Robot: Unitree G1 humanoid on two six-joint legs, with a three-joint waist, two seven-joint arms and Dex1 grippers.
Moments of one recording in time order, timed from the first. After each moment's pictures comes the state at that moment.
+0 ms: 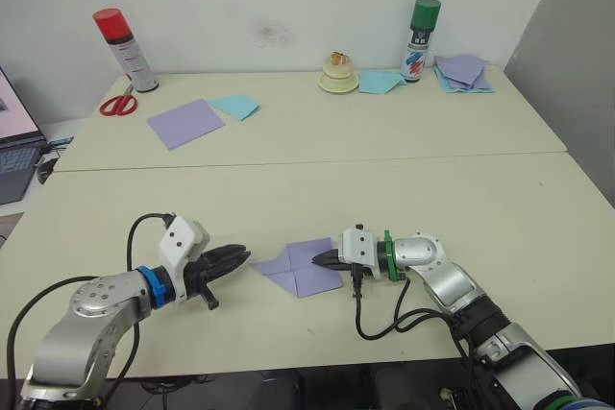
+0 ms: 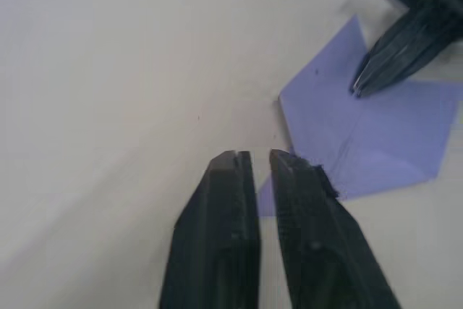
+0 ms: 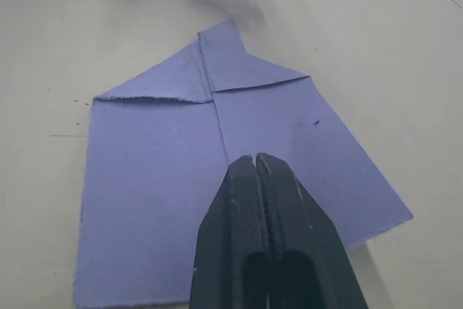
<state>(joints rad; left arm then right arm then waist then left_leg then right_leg) 0.11 0.72 0.21 -0.36 -0.51 0.52 -0.84 -0.46 -0.32 0.45 0.30 -0.04 -0.14 1.00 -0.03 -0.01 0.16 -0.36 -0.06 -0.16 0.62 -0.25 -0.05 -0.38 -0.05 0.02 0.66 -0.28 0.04</state>
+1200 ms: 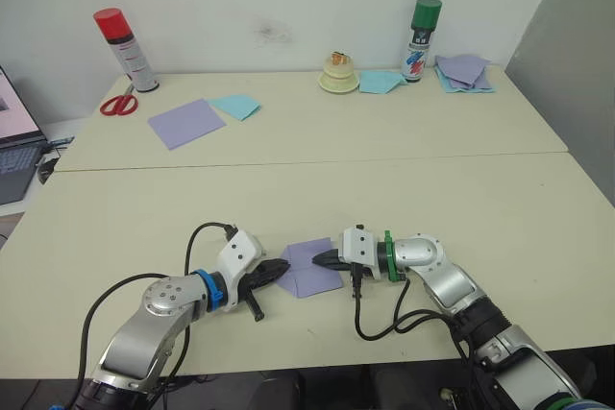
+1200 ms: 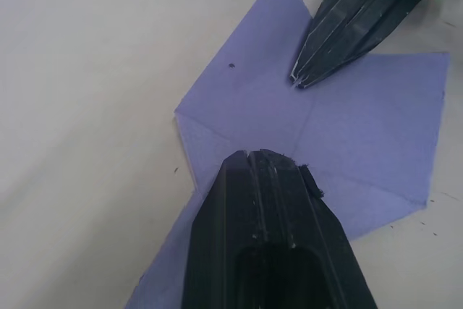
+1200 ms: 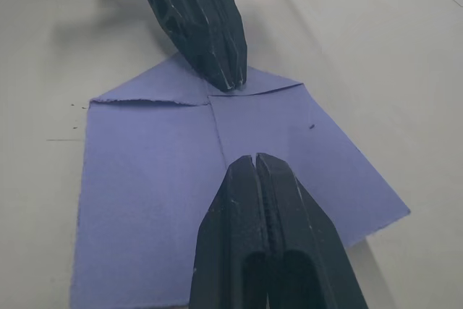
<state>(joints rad) 0.02 0.62 -0.11 -0.27 -0.27 0.40 -0.78 -0.45 -0.32 0.44 0.27 -0.03 -0.10 1.00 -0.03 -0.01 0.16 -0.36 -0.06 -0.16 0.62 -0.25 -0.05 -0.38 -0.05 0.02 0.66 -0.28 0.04</state>
